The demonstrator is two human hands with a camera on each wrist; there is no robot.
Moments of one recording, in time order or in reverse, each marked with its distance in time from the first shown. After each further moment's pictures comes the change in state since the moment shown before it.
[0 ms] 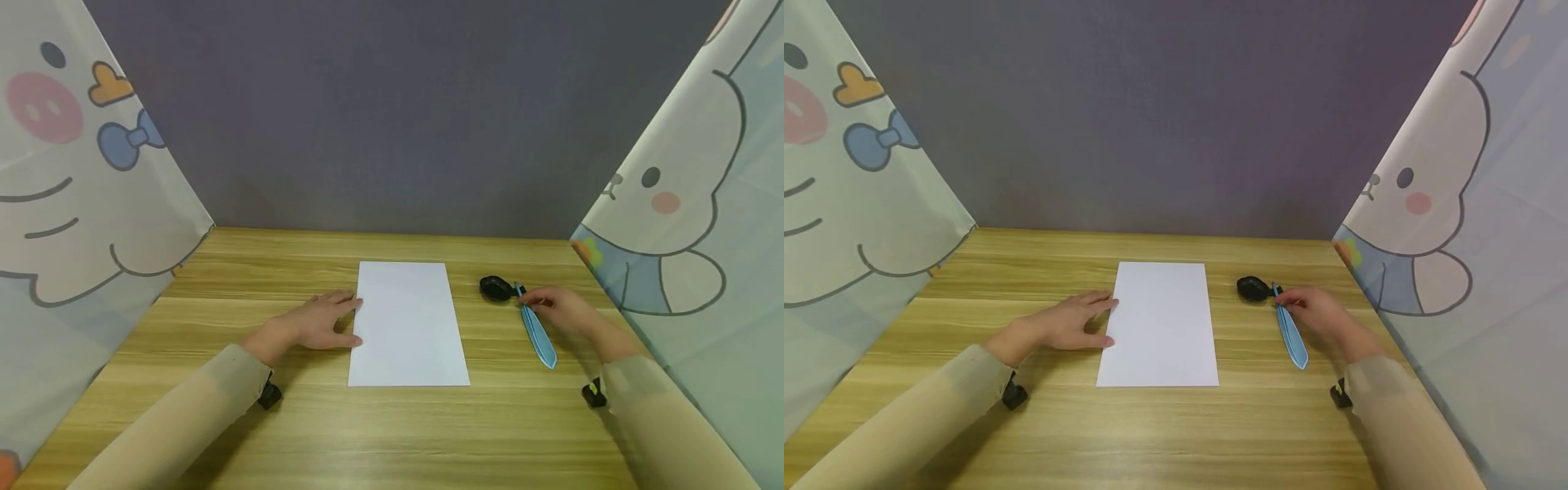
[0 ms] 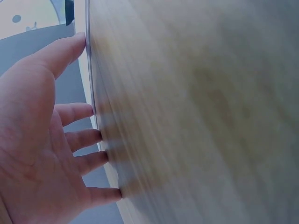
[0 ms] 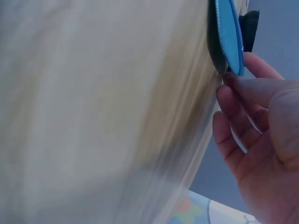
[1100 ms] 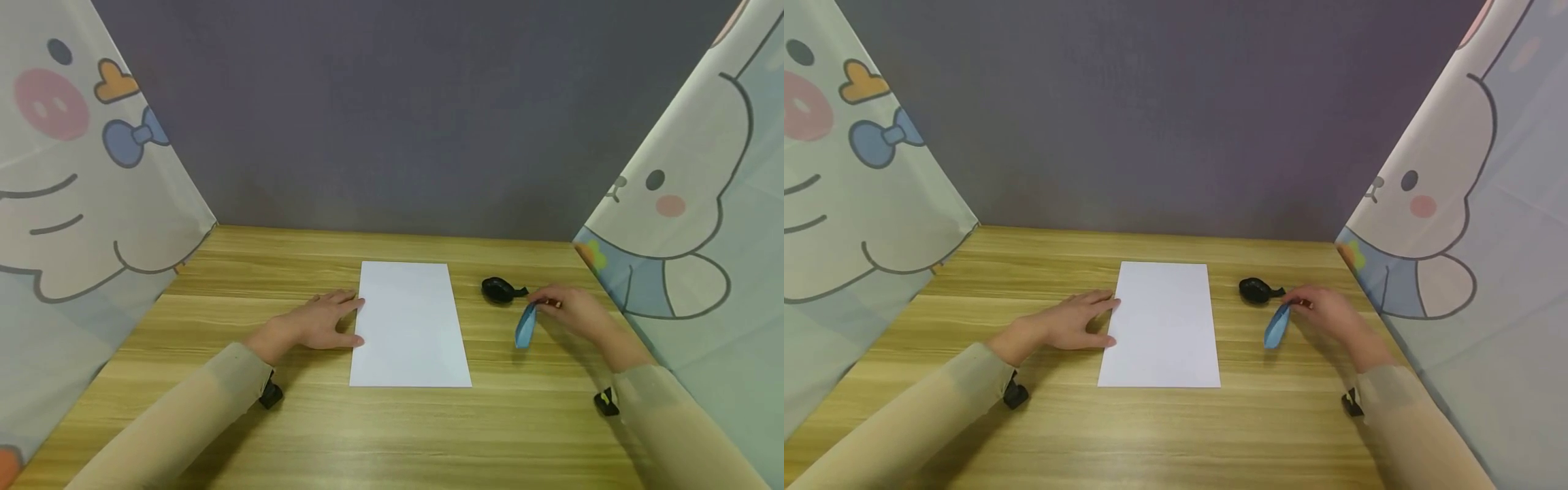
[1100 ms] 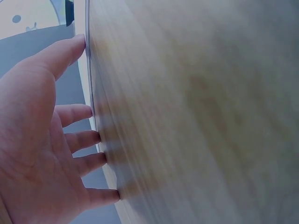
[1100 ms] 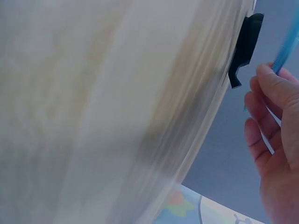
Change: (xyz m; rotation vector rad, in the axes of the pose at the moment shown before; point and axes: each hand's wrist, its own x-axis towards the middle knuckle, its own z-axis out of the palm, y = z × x) left_hand 0.001 -0.002 0.002 0.009 0.001 -0.002; right_hand -0.010 -0.006 -0.007 -0.179 0.212 -0.184
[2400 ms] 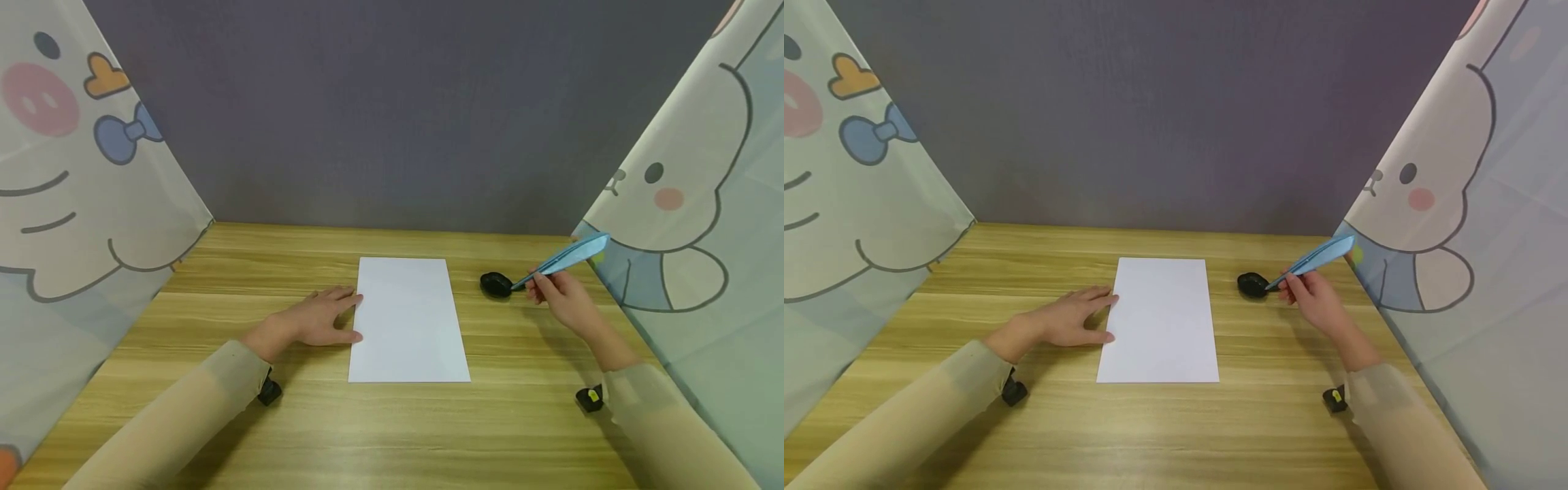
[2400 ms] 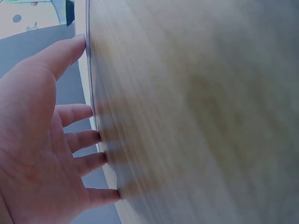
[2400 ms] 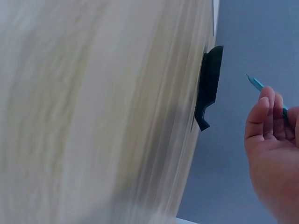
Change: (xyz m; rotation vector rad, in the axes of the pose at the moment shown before) left_hand -0.003 0.002 -0.002 -0.002 -0.001 -0.001; right_hand 0.009 -0.029 0.002 0.619 0.105 0.273
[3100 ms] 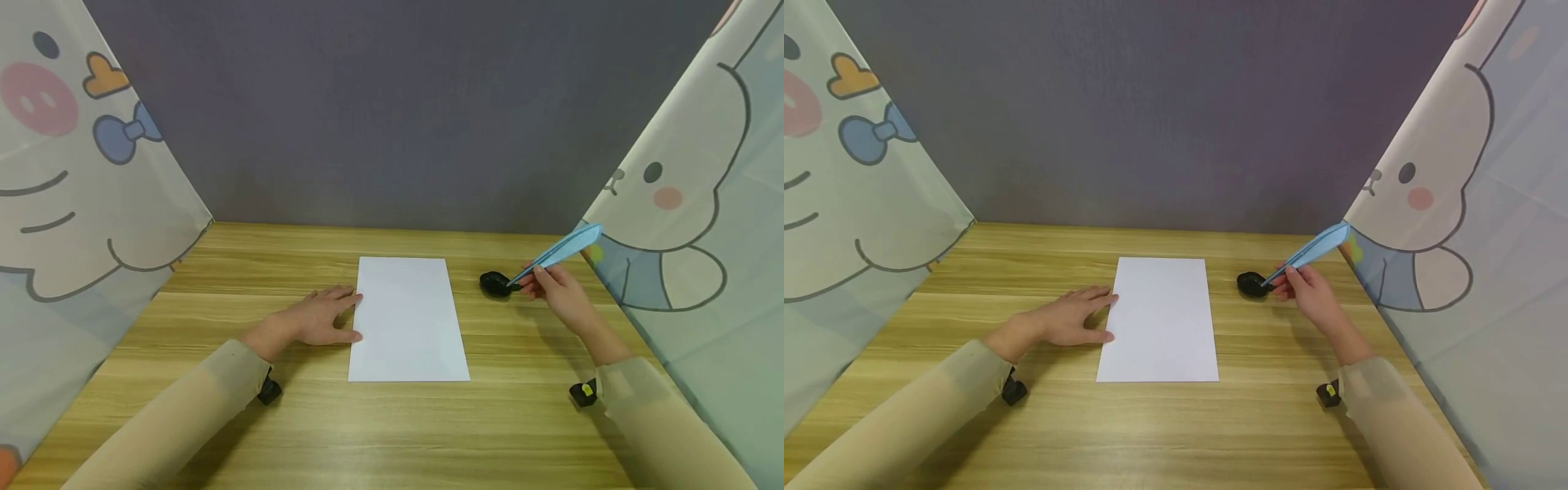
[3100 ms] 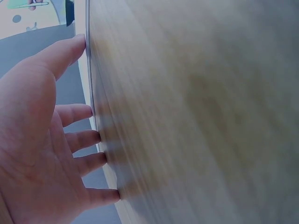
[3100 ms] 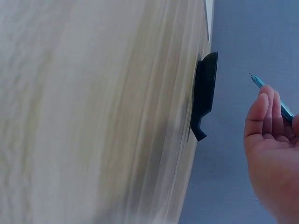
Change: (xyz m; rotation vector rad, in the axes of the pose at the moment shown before) left_hand -0.001 0.001 -0.002 -0.002 0.003 0.003; right_hand 0.005 -0.007 0.003 0.267 -0.025 0.093
